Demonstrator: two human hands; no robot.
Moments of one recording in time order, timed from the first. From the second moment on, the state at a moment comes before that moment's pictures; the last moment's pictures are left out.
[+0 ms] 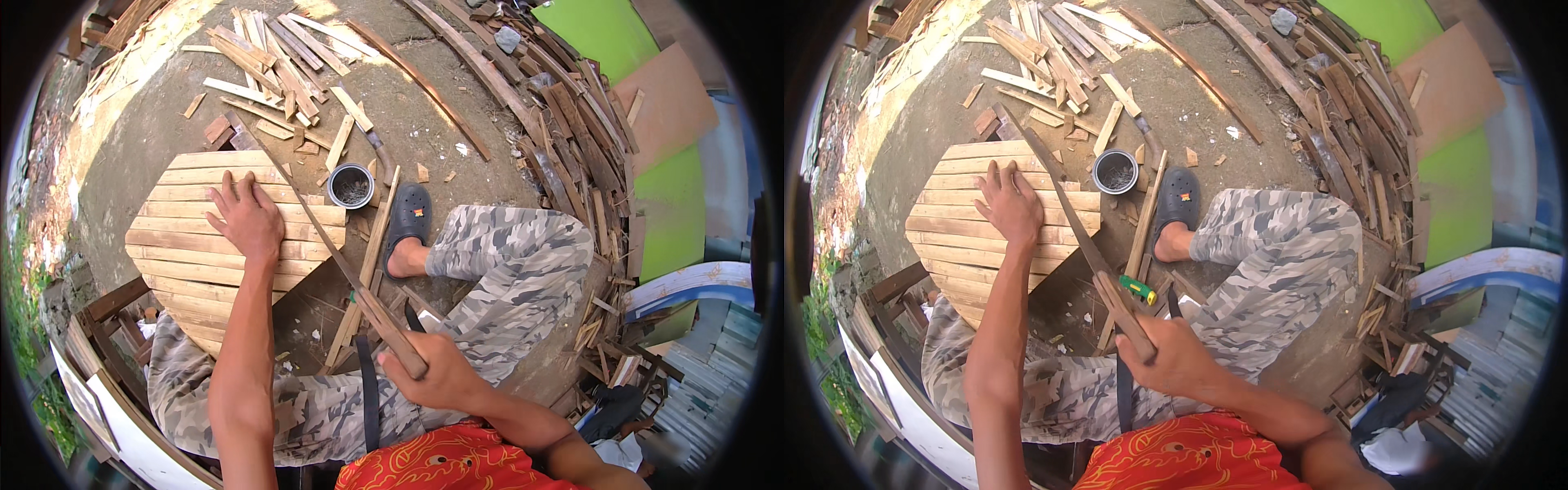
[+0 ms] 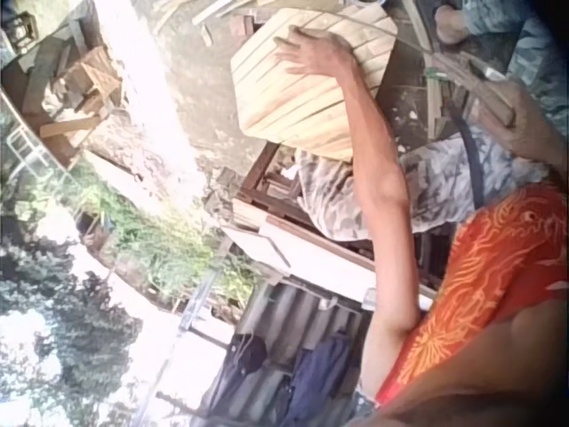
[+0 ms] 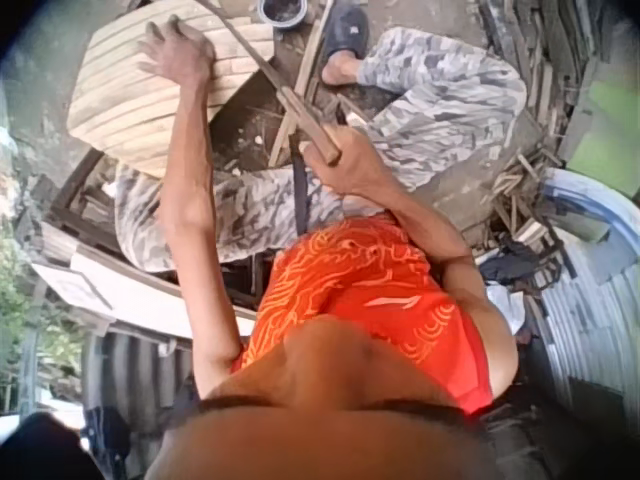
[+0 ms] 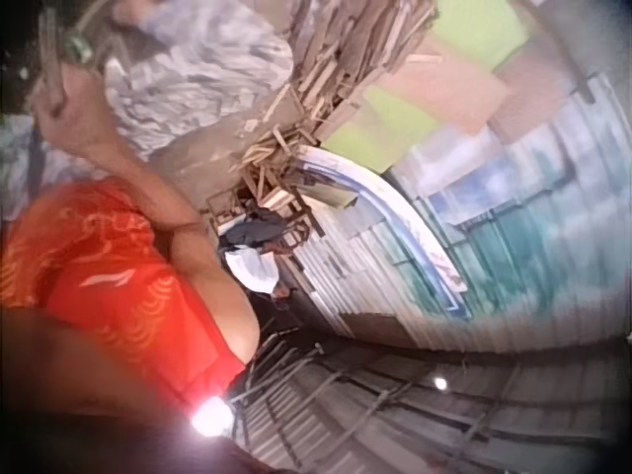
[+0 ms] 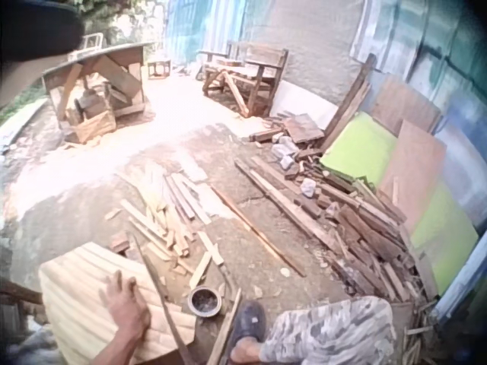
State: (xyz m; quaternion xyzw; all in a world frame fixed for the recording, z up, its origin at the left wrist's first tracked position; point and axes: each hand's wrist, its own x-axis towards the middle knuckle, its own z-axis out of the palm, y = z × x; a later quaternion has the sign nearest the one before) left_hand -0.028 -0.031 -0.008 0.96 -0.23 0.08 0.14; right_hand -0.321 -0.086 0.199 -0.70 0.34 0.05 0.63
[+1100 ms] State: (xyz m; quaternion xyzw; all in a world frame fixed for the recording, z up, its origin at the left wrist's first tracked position) left_hand -0.047 -0.026 -0.001 0.95 -0.27 0.06 0.16; right_hand -0.262 -0.067 0.113 -0.71 0.28 -0.08 0.64
